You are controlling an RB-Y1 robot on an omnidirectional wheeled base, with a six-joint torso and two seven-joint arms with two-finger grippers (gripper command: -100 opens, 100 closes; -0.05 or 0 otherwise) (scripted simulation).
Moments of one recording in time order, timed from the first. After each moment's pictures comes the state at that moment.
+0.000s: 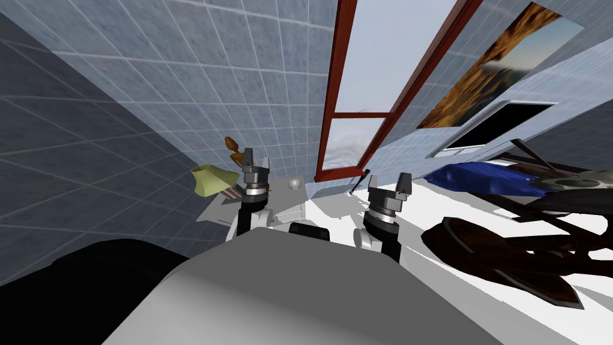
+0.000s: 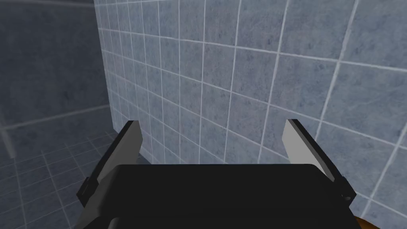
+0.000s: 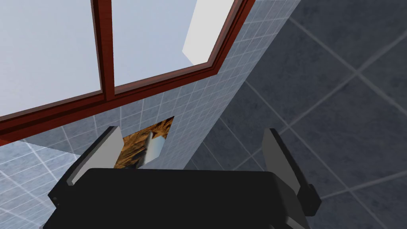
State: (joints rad) left arm 0.53 -0.05 -0.05 -2.40 -0.12 -0.46 0.01; right arm 0.55 0.03 0.04 -2.24 0.03 -0.62 -0.02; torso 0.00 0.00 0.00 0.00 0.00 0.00
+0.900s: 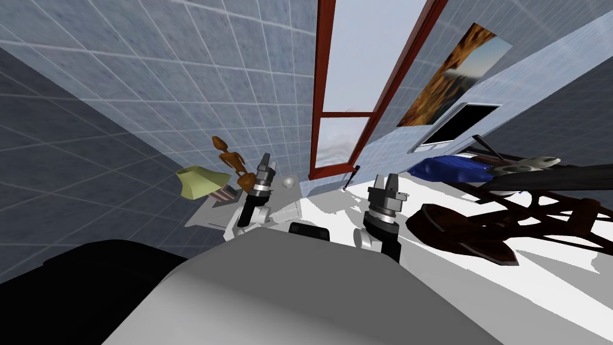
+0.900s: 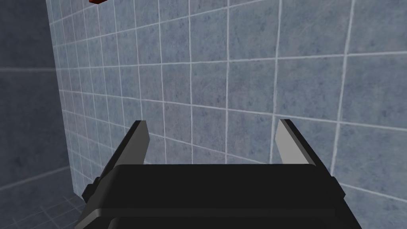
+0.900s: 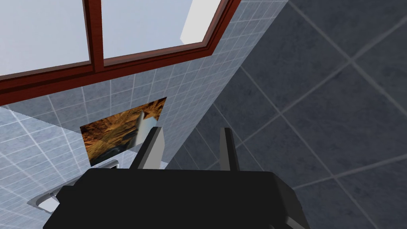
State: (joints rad) left arm 0.44 0.12 -0.03 -2.31 -0.12 -0.28 0.03; right arm 0.55 0.03 0.04 -2.24 0.03 -0.62 -0.02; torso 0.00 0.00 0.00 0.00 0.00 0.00
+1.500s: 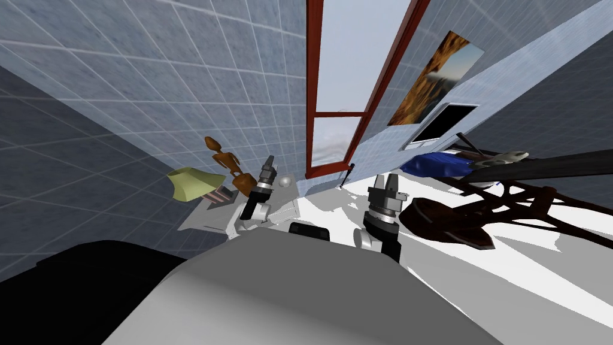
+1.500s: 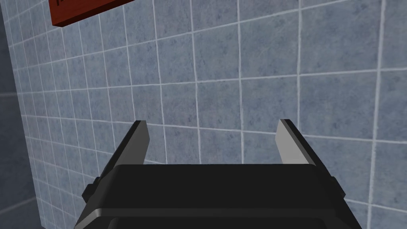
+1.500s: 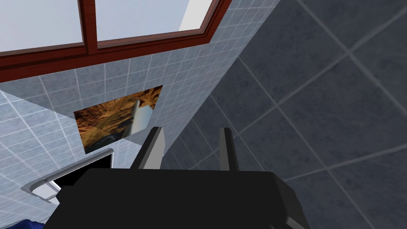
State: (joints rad) left arm 0.40 0.16 -0.01 -2.26 -0.12 -0.14 0.04; right arm 0.55 0.03 0.04 -2.24 0.03 -0.62 -0.02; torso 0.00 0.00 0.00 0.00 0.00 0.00
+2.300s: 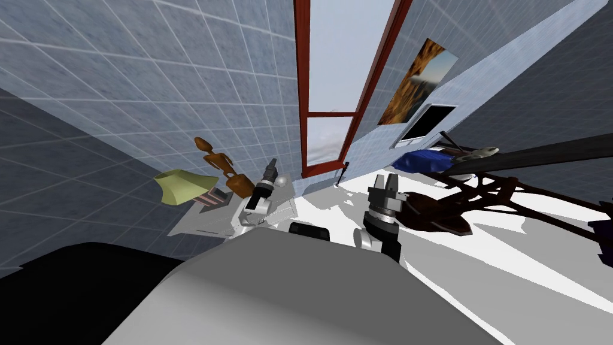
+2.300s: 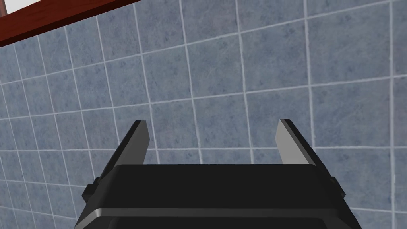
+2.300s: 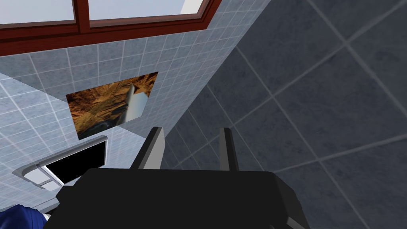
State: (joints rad) left arm 0.31 0.17 0.03 -2.17 -0.11 0.06 0.05; right arm 0.55 0.03 0.04 -2.24 0.03 -0.62 -0.02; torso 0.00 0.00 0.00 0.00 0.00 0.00
